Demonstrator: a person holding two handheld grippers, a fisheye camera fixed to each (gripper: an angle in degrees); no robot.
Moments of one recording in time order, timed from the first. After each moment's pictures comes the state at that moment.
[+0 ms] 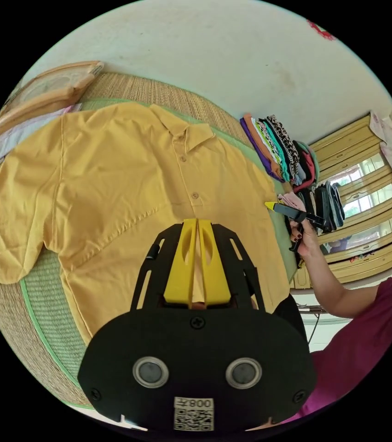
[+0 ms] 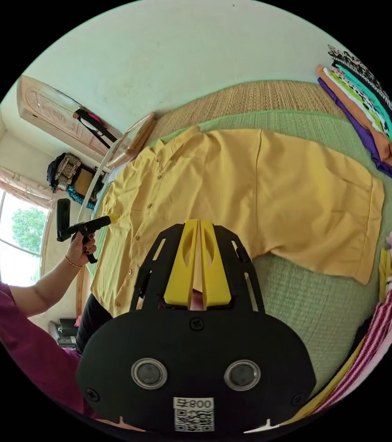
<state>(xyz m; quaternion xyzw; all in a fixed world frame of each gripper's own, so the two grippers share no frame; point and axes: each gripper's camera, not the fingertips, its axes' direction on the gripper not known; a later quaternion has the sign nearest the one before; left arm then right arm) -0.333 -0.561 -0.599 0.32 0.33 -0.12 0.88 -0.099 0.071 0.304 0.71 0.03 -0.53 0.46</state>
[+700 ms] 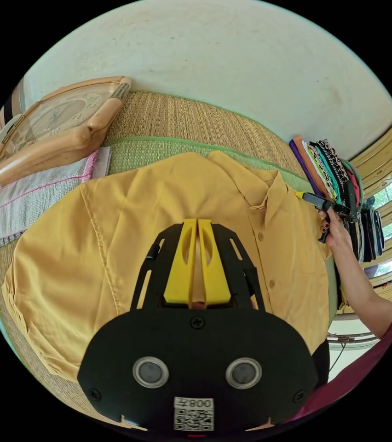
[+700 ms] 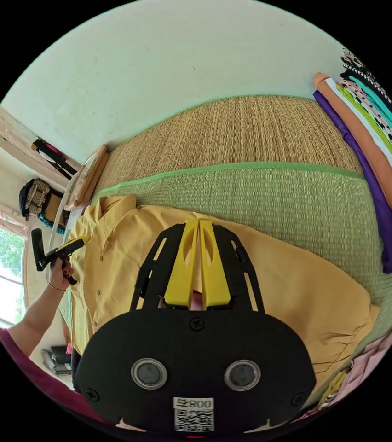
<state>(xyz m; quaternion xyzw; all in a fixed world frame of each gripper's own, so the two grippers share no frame) -0.443 -0.727 -0.581 0.33 0.24 -0.16 0.90 -0.228 0.043 0.135 0.76 0.02 -0.46 0.45</state>
